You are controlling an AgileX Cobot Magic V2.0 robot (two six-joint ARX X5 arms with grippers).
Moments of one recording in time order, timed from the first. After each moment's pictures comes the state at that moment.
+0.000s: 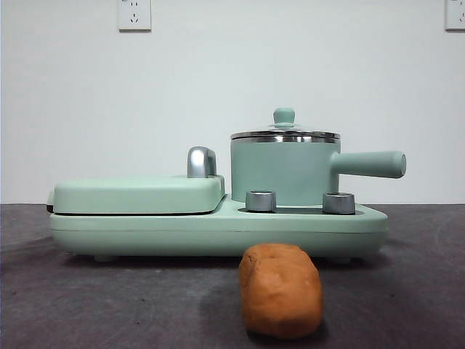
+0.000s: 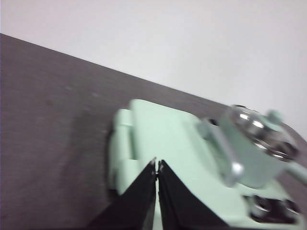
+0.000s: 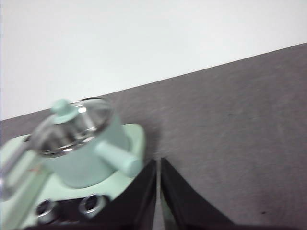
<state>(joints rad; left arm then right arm) -0.05 0.27 0.39 -0.25 0.27 -0.38 -0.01 0.17 0.50 -0.47 -0.18 0.33</state>
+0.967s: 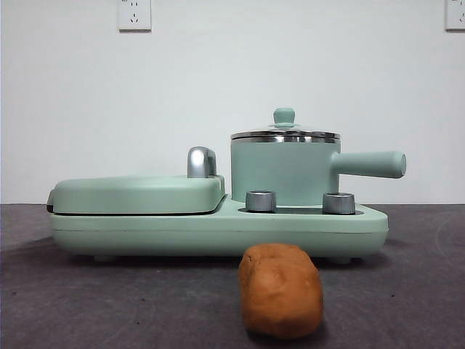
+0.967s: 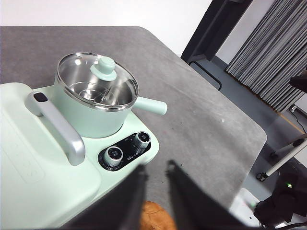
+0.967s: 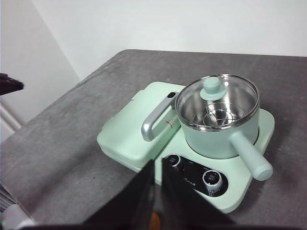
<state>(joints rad) -0.23 0.82 1.01 -0.58 0.74 -0.14 -0.01 0.58 1.02 -0.80 -0.73 0.08</state>
